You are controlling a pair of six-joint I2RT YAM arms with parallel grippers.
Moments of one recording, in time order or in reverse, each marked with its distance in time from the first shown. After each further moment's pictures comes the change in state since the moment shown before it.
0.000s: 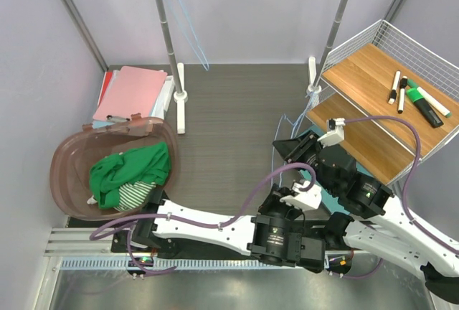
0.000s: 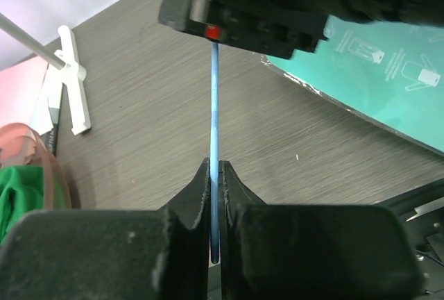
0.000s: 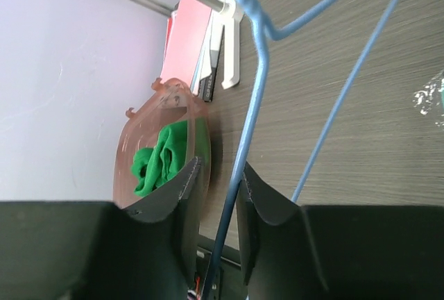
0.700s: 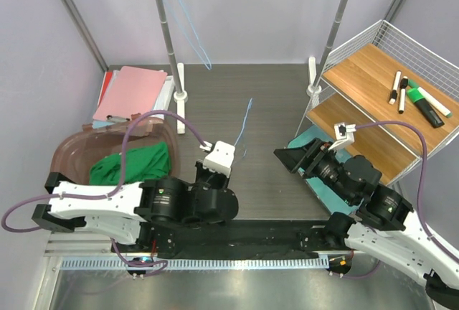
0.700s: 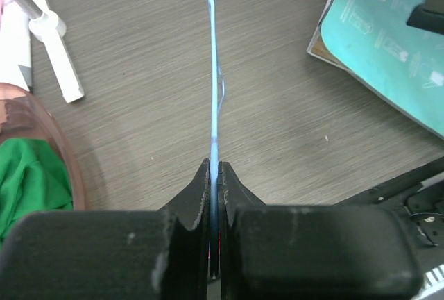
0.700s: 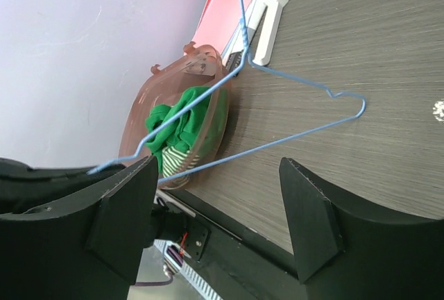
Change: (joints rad) left arm 0.134 -0.761 -0.681 0.404 0.232 0.227; right arm 0.009 -0.151 0.002 -0.024 -0.152 -0.184
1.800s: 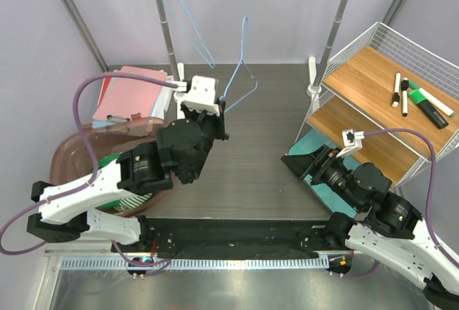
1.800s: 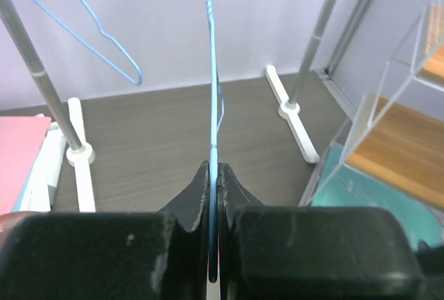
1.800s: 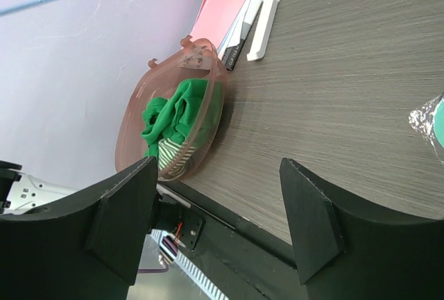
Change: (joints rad) left arm 0.286 -0.016 0.224 0.570 0.071 0.597; right arm 0.001 -0.107 -0.013 -0.098 -0.003 -0.017
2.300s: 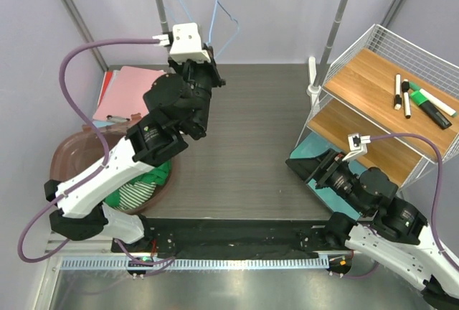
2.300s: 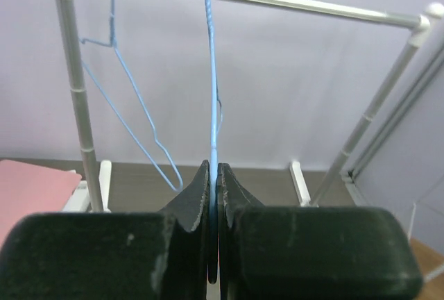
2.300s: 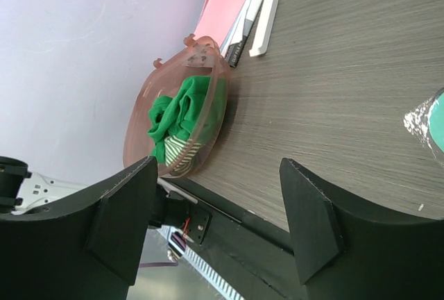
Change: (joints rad) left arm 0.221 0.169 0.215 0.311 0.034 0.227; right arm 0.000 -0.054 -0.002 -0.055 -0.001 0.040
